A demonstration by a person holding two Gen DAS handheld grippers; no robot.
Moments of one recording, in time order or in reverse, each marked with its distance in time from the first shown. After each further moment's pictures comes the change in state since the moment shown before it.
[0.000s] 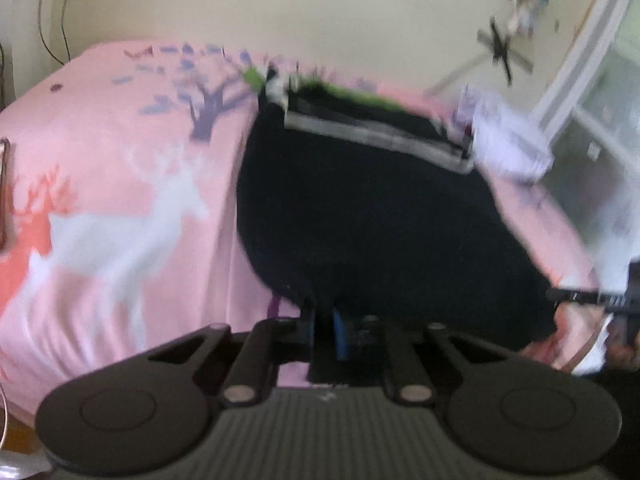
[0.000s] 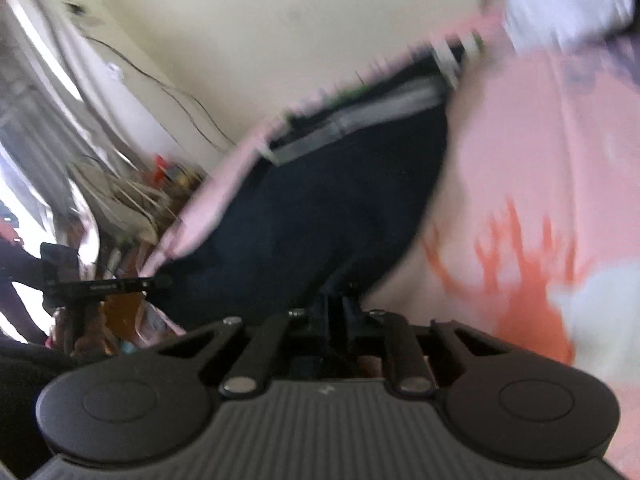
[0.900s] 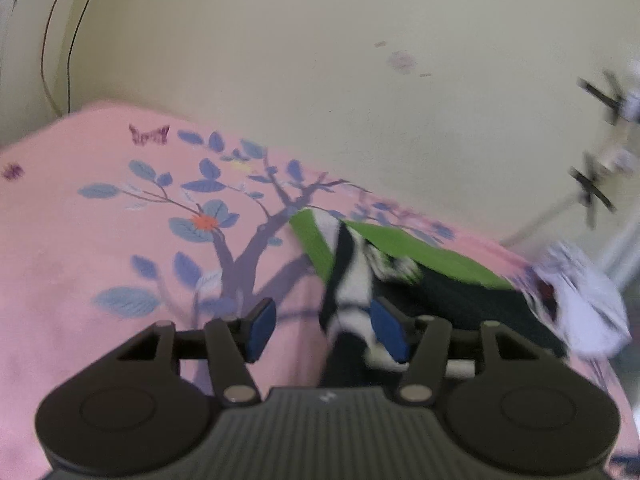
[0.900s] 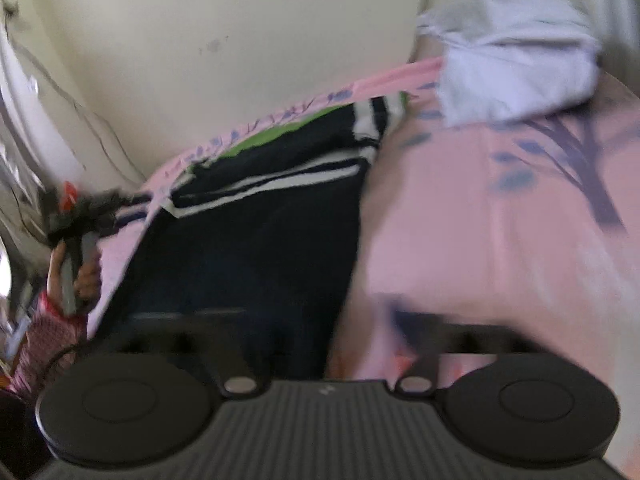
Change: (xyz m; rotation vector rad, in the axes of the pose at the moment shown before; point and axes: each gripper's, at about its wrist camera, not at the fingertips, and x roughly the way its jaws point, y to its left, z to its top) left arm 0.125 0.057 0.144 -0.104 -0.253 0.074; right arm 0.011 -0.013 0.040 0.026 -0.062 -0.313
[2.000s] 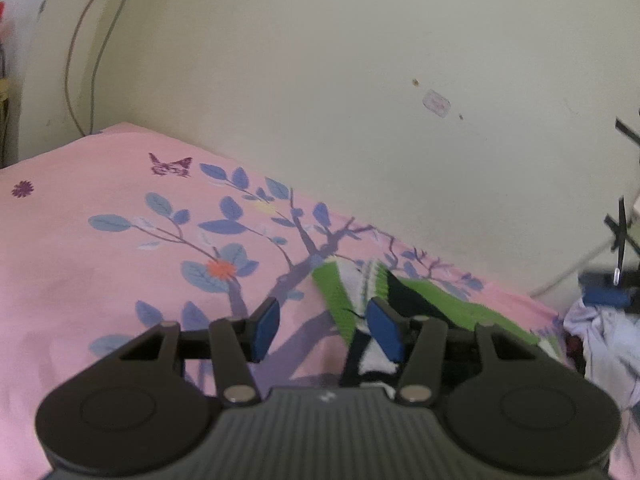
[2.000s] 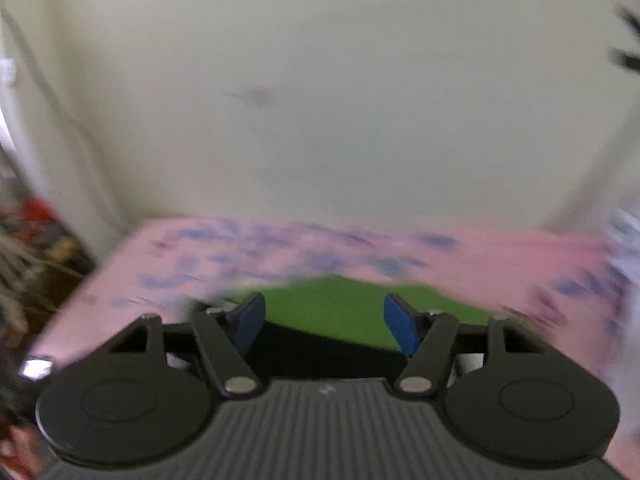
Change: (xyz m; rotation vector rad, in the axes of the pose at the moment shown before) left arm 0.047 0.001 0.017 -0.091 -0.112 0.093; right arm 0.191 0.129 0.213 -0.235 -0.023 -0.111
